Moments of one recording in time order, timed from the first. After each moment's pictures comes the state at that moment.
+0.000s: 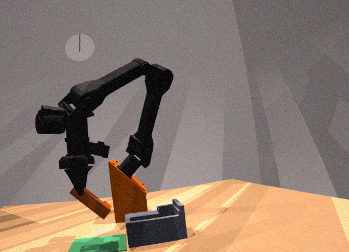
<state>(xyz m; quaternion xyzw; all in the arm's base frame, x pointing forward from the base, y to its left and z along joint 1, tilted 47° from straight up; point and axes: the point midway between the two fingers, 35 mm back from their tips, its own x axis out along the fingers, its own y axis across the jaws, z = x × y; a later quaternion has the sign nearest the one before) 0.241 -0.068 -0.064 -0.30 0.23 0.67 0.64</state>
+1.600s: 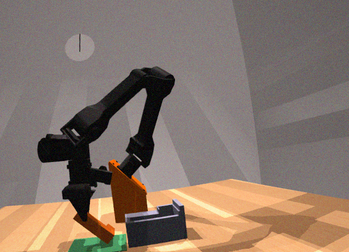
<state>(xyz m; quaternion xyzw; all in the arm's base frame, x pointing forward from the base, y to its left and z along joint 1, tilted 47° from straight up) 0.239 -0.018 -0.110 -0.30 0.23 0.67 0.64</state>
